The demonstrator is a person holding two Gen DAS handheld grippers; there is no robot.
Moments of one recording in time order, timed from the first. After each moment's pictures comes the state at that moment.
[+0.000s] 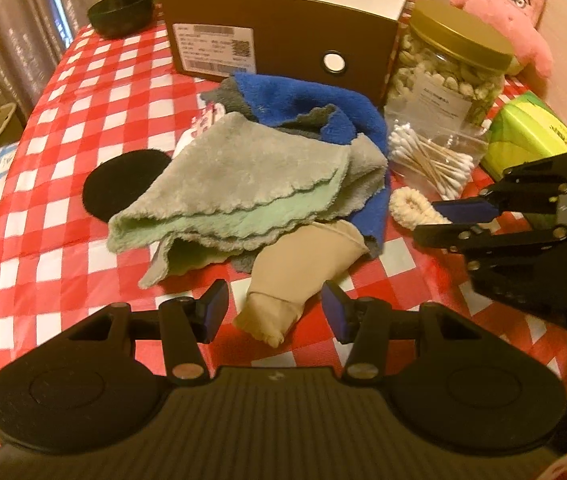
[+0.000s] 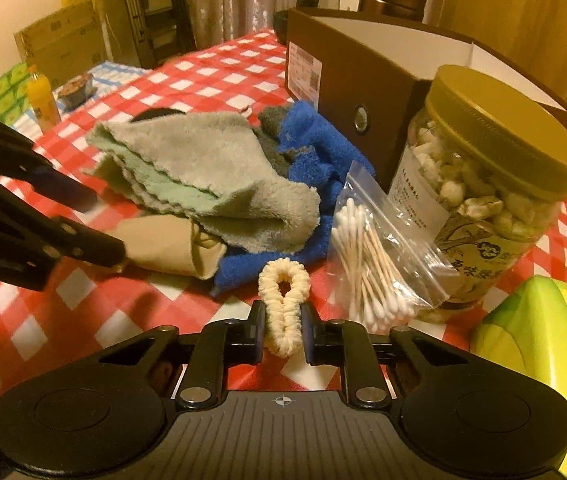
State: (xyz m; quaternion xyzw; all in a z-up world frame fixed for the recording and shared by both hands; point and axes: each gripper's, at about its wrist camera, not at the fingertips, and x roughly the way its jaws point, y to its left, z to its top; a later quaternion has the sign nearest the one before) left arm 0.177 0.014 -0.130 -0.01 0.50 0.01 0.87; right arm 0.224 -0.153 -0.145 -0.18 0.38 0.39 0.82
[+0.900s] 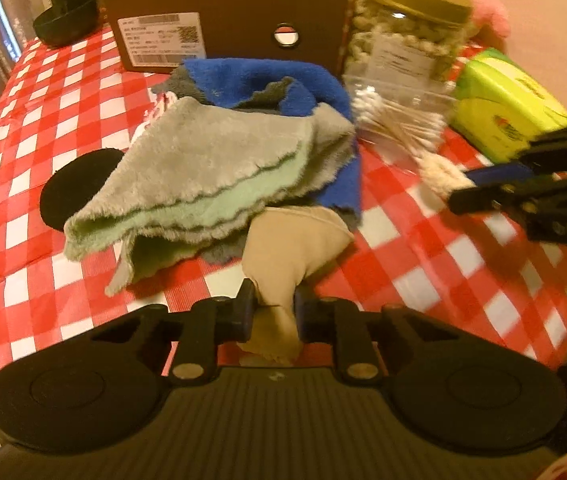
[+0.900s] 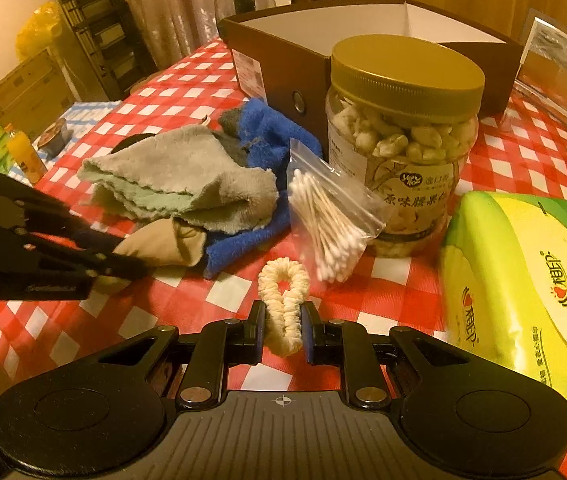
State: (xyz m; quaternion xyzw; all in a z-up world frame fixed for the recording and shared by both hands) left arm 0.172 0.013 -0.144 0.02 0.51 -0.07 0.86; right arm 0.217 -0.191 -0.128 -0.09 0.43 0.34 0.83
